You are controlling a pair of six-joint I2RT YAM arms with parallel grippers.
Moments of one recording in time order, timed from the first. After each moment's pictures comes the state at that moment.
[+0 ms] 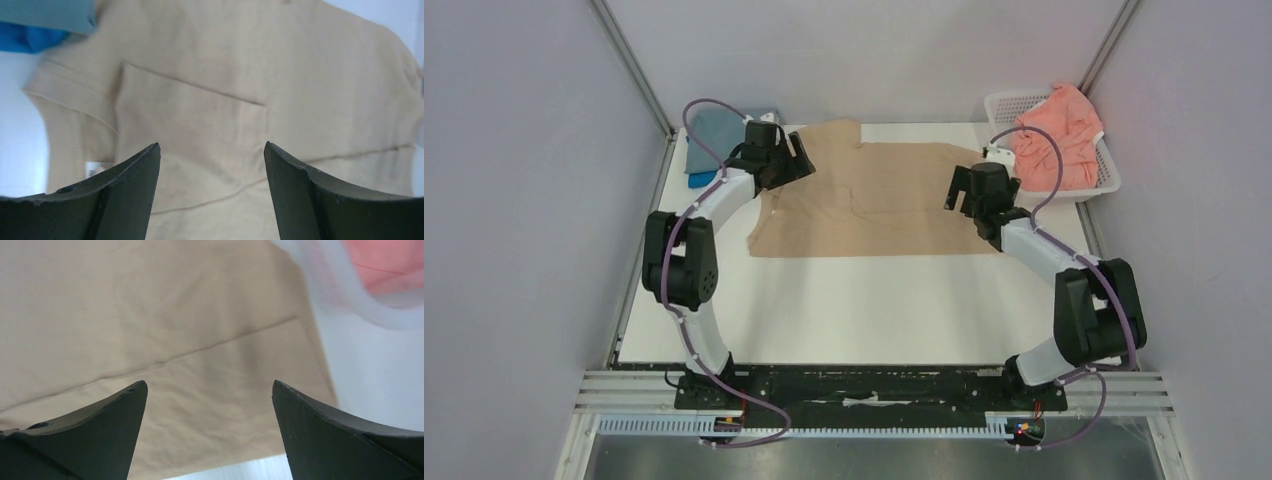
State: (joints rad) left arm -0.22 1.92 1.49 -0.28 0.04 -0.49; right arm 0.20 1.51 0.92 -0.03 0.38 0.32
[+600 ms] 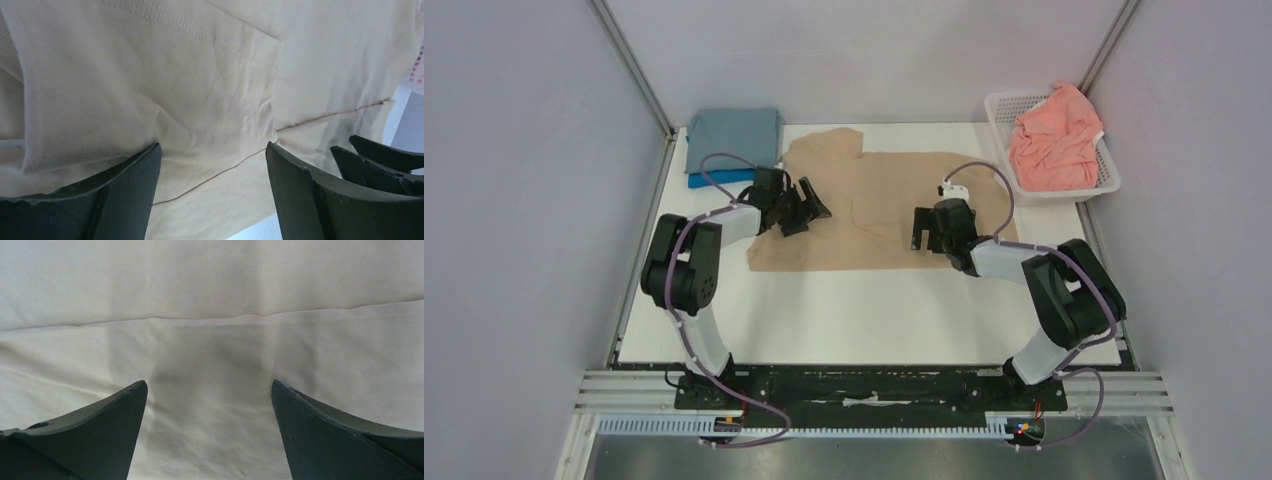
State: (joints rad) left arm -0.25 1.90 1.12 -0.03 0.30 -0.67; right arm 0.40 1.69 0.77 0.18 0.23 0.33
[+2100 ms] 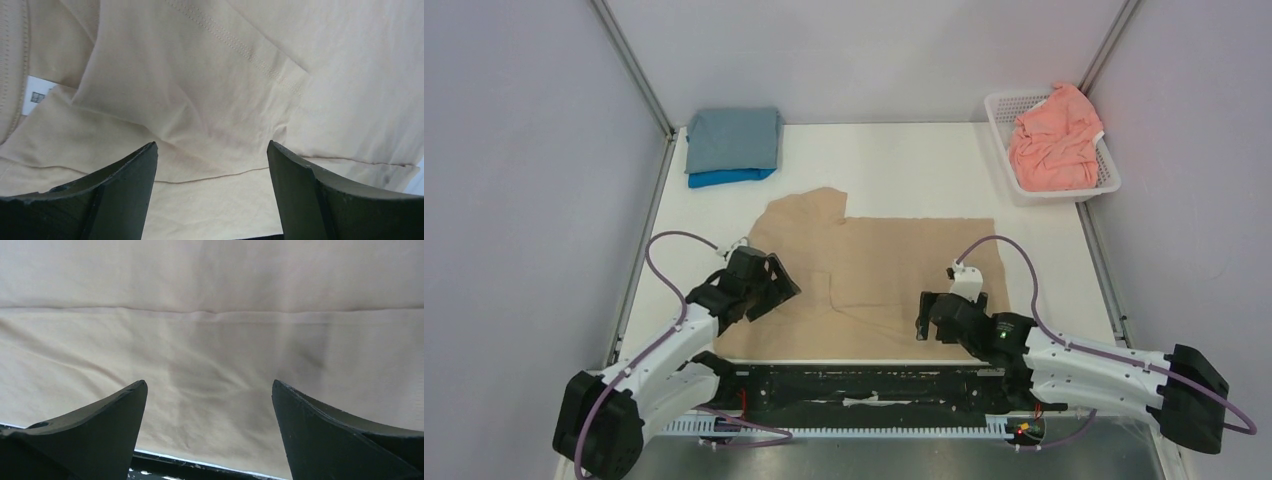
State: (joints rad) left arm -0.43 0.94 0.44 -0.43 -0.06 -0.91; right arm 1.06 0.85 0.35 -0.47 0.48 0.93
